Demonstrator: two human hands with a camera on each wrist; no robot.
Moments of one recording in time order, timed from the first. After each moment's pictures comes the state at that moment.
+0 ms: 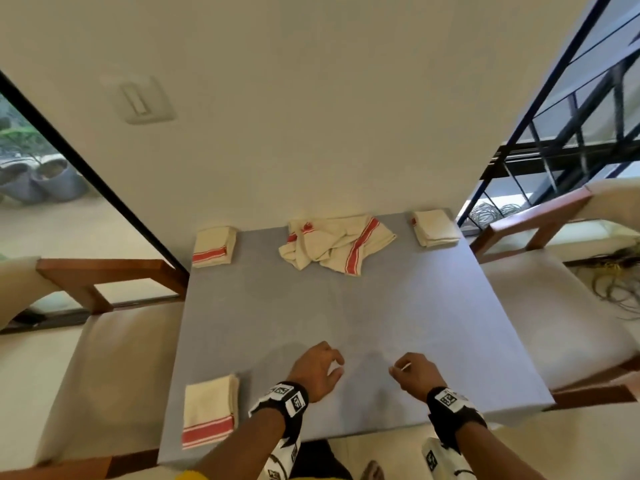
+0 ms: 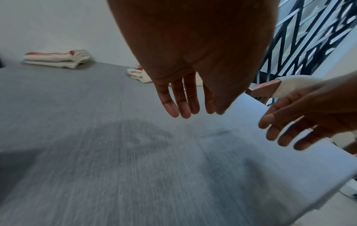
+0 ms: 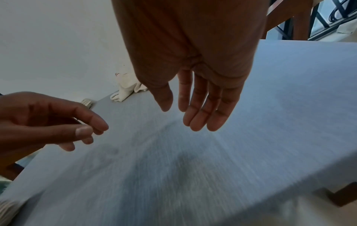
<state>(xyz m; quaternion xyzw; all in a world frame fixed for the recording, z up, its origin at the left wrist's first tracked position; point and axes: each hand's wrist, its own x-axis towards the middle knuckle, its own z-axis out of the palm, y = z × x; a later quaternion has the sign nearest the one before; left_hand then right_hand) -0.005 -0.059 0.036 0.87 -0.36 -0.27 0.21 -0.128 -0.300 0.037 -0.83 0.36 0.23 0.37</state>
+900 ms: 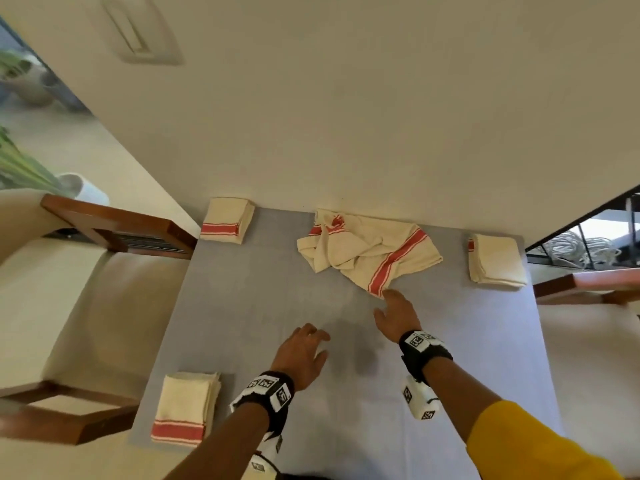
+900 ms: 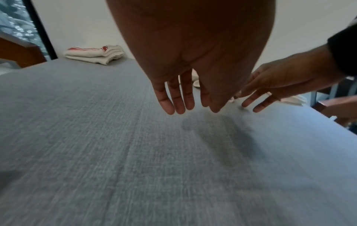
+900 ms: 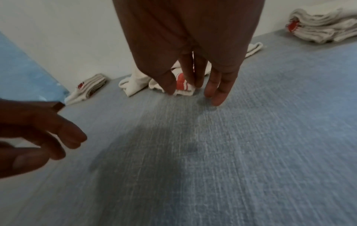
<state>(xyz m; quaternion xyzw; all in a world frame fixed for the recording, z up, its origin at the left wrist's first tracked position) 0.088 -0.090 0.007 0.92 -0.20 -0.26 0.22 0.116 -0.355 -0.014 -0.92 0.17 0.22 0.27</state>
